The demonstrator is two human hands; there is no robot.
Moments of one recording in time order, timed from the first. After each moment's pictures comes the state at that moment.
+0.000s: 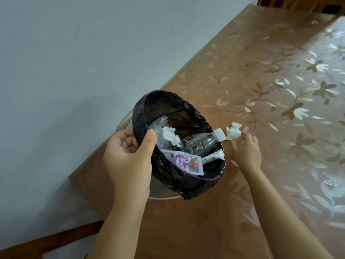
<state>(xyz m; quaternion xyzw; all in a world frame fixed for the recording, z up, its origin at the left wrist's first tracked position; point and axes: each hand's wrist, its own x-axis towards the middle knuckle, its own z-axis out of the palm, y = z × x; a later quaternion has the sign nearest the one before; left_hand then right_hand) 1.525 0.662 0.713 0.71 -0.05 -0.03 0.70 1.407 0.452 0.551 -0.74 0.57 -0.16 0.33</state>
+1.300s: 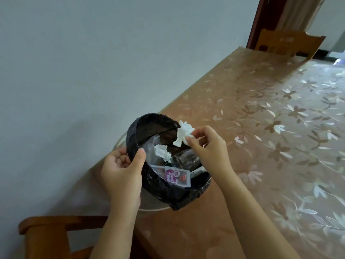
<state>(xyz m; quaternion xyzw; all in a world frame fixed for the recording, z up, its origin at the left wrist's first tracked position) 1.490 0.757 0.742 0.69 -0.03 0.01 0.72 1.409 0.600 0.730 -0.76 0.30 -0.31 0.48</state>
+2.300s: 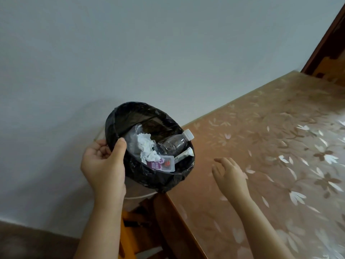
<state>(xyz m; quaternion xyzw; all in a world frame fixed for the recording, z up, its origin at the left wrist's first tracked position) 1.525 0.924 0.778 0.63 0.06 0.19 0.75 1.420 0.708 0.695 -0.89 0.30 -0.15 0.32</state>
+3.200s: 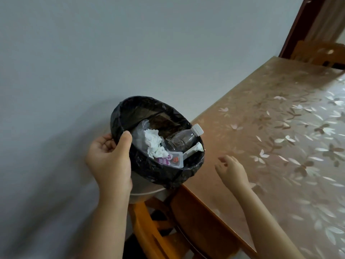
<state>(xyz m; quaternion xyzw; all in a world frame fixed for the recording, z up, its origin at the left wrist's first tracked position) 1.600 0.984 0.791 0.63 -0.02 0.10 0.77 1.472 0.773 0.655 -0.84 0.41 -0.14 0.33</state>
